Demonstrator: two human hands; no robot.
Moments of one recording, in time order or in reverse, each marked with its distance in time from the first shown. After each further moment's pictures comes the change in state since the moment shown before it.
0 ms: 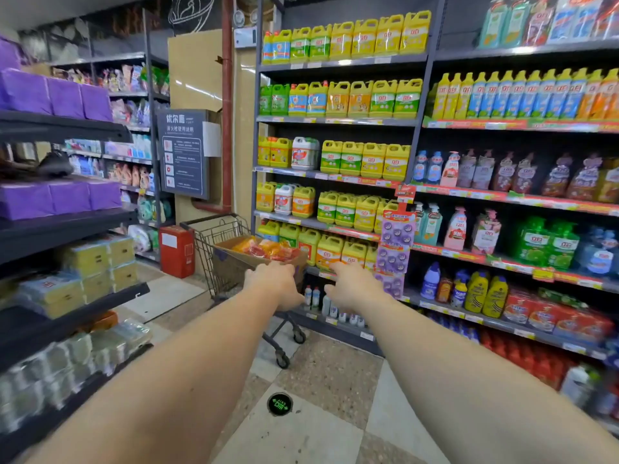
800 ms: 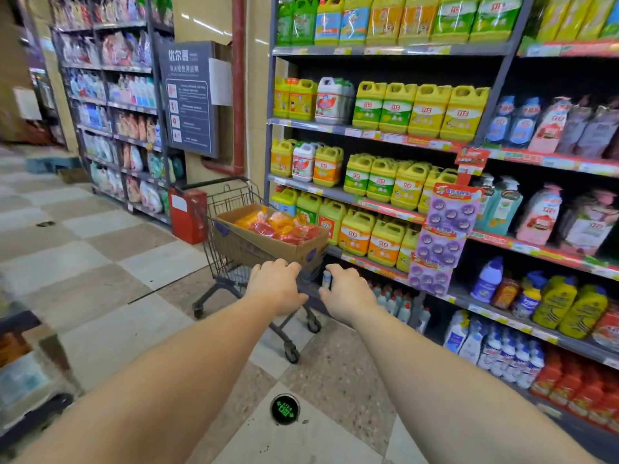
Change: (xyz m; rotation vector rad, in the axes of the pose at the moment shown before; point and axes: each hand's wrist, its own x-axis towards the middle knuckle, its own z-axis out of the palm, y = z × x) left_hand 0.331 -0.034 0.128 -0.018 0.007 -0.010; right_hand 0.336 0.049 0.147 0.132 -0.124 -0.017
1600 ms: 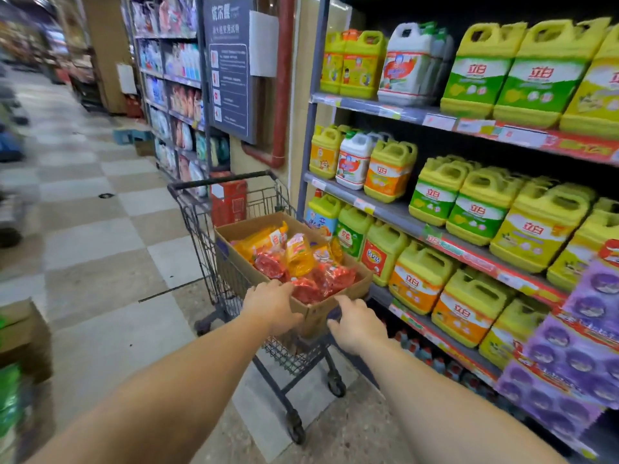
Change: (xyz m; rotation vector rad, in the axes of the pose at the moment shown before) left_hand 0.473 -0.067 0.107 -0.075 -0.108 -0.296; right_hand 0.522 0.083 0.069 -0.103 -0.274 -0.201
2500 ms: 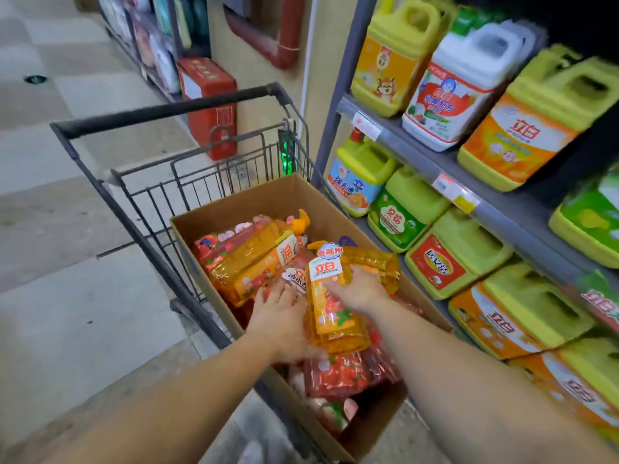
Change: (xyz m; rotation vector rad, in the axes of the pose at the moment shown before) left_hand 0.386 -0.133 0.099 -0.006 -0.377 0.084; right_hand 0.490 -0.046 0.059 0.227 -0.281 0.330
